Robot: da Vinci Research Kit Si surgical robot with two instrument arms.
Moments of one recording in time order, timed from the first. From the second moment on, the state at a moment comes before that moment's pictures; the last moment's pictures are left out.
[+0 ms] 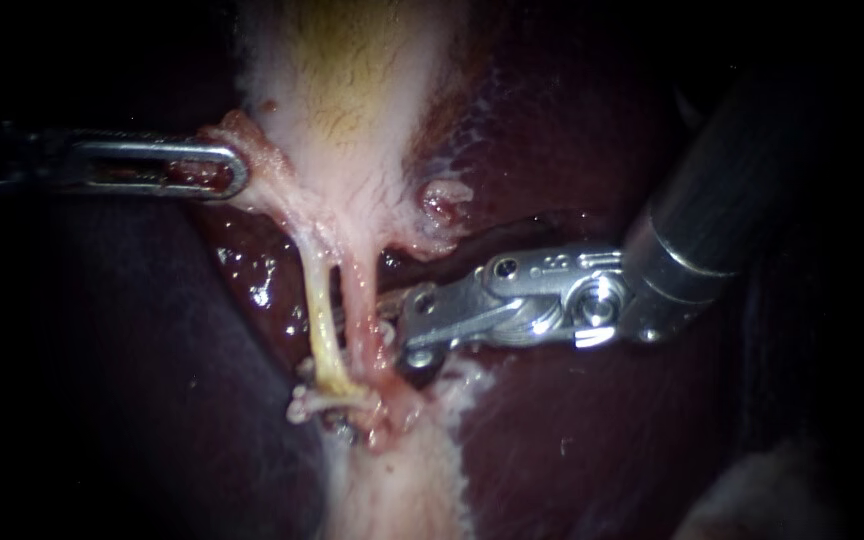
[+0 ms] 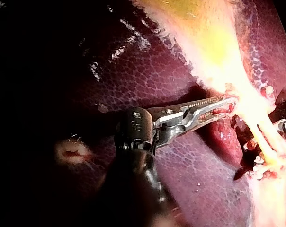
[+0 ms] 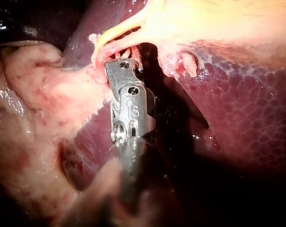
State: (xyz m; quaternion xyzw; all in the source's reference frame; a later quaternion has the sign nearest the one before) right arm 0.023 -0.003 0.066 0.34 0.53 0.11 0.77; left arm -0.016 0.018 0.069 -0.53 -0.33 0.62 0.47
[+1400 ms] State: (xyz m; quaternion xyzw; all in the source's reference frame) right arm 0.015 0.001 0.071 0.28 0.50 0.14 0.81; left arm -0.016 0.017 0.069 -0.53 -0.33 0.62 0.47
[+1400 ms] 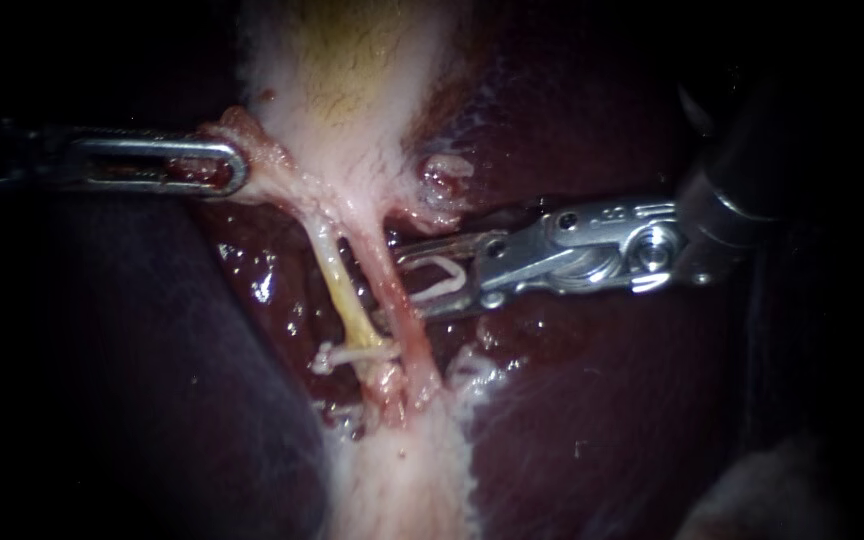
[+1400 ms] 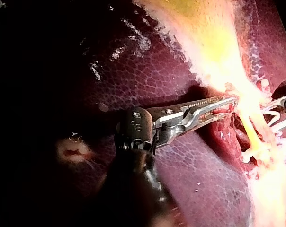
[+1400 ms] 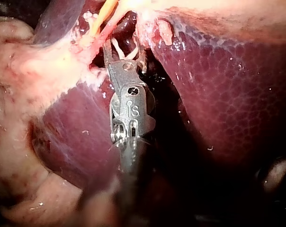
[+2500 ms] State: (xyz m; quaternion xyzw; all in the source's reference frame) right arm 0.018 -0.002 0.063 0.30 0.53 0.14 0.78; left arm -0.016 0.018 0.069 -0.53 -0.33 0.62 0.47
